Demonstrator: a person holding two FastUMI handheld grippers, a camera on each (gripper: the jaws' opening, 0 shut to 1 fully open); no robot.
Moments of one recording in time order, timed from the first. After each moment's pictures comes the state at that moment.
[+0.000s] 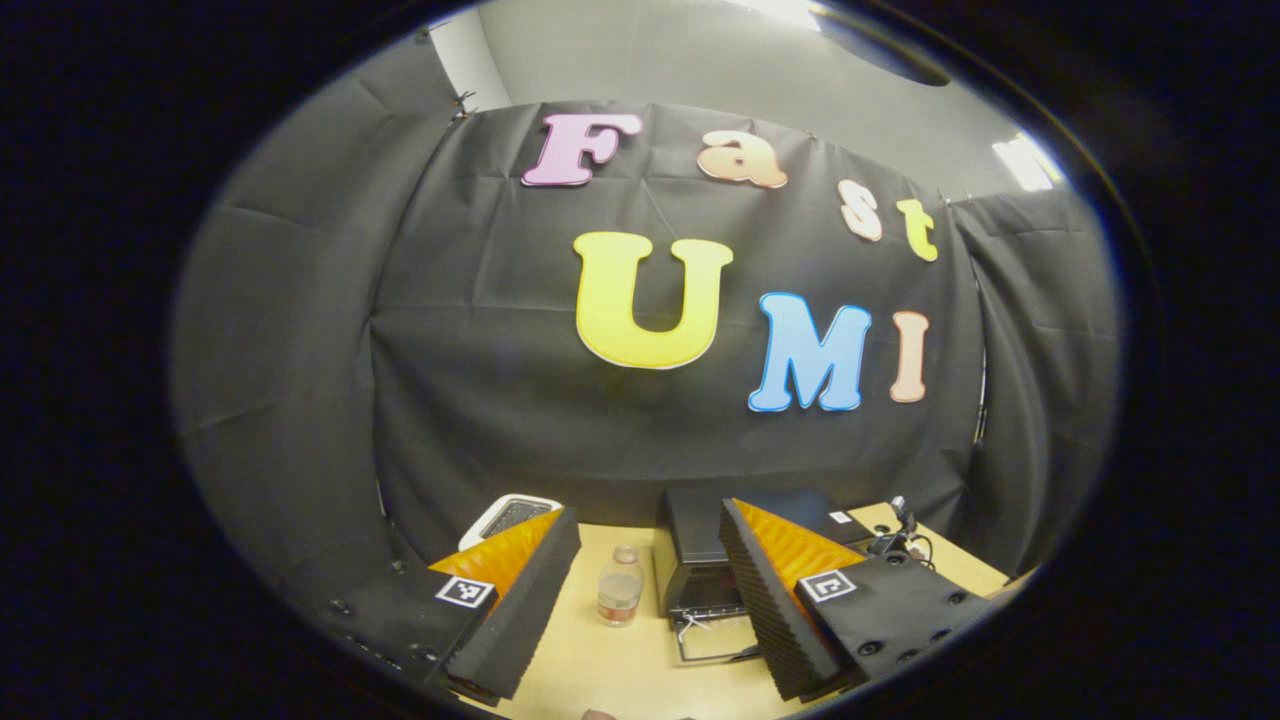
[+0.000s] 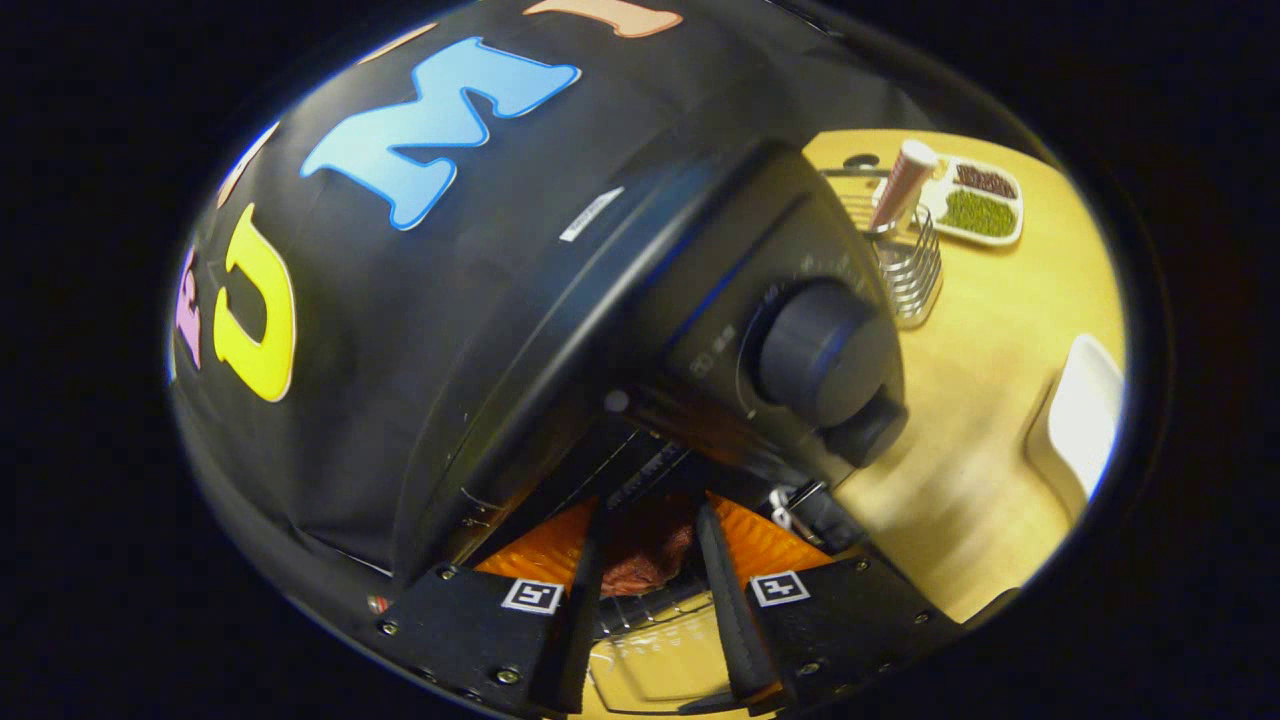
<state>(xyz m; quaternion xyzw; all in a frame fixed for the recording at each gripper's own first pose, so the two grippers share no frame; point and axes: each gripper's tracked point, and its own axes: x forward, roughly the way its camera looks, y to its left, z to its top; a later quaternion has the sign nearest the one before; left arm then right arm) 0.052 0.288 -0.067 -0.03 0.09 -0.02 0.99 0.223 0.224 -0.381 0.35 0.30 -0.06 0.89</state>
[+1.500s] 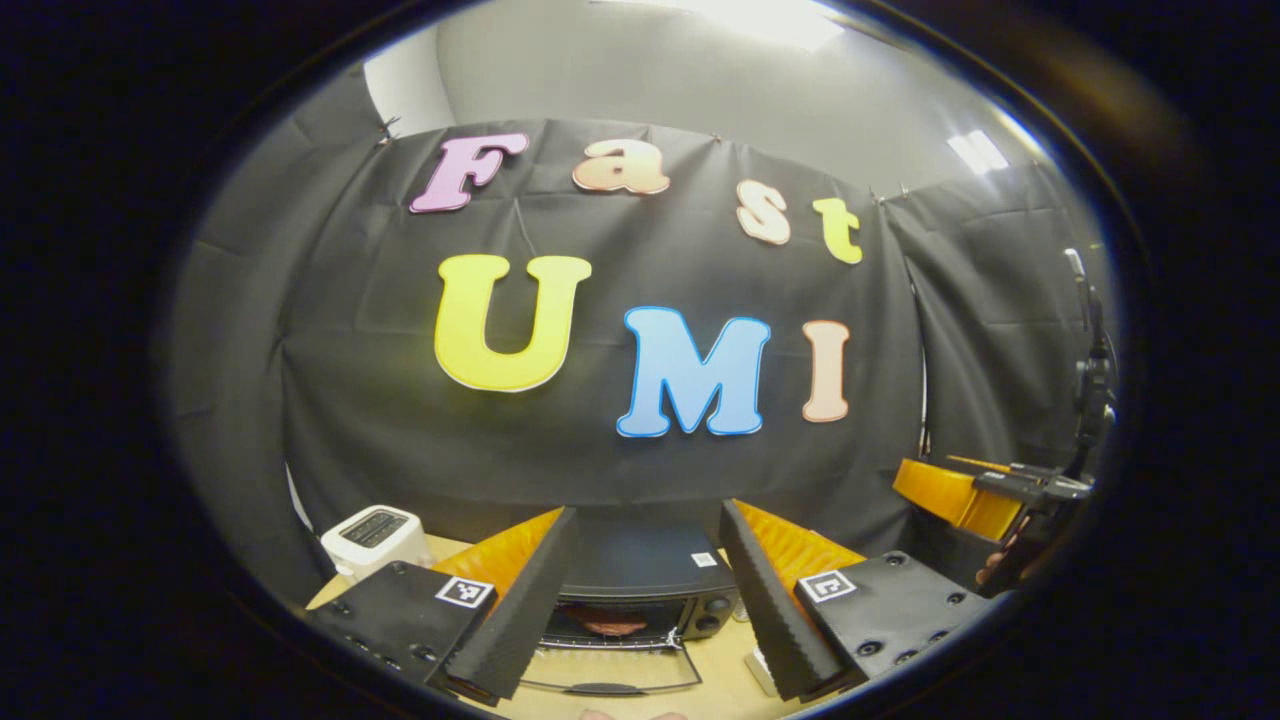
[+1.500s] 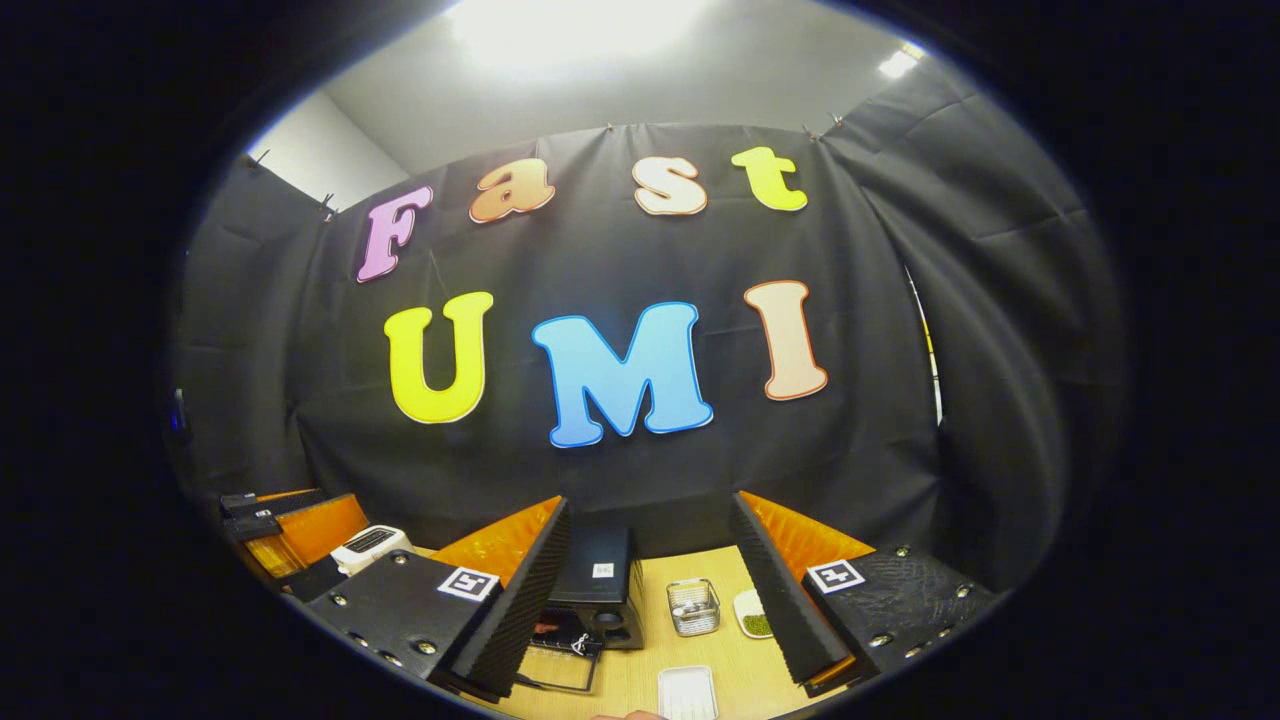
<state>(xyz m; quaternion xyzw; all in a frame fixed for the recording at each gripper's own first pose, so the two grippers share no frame) 0.081 0.049 -0.059 -0.02 0.06 -0.07 1.00 0.065 0.075 -0.043 0.02 0.00 0.00 1.00</state>
